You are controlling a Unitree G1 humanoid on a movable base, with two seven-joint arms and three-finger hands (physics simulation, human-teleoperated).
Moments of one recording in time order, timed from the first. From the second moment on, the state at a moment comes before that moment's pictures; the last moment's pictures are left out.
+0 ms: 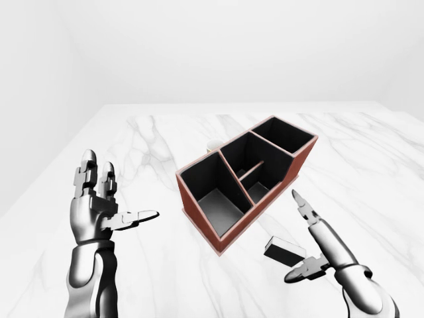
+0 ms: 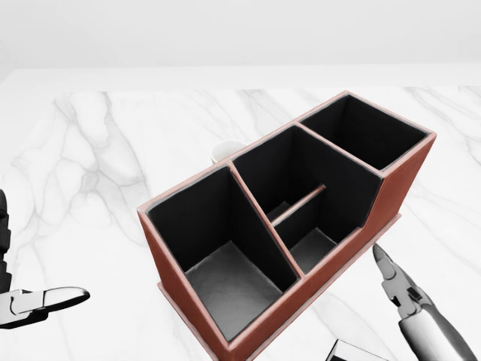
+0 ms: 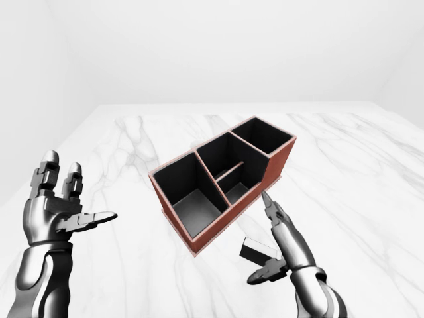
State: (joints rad) left arm 0.11 0.05 0.33 -0.44 -0.29 0.09 -0.10; right arm 0.39 0.03 -0.25 -0.59 -0.68 0.09 0.58
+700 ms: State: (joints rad) left arm 0.10 0.05 0.33 -0.42 -0.29 0.09 -0.10; right arm 0.36 -0.01 -0.30 -0.44 -0.75 0.09 0.69
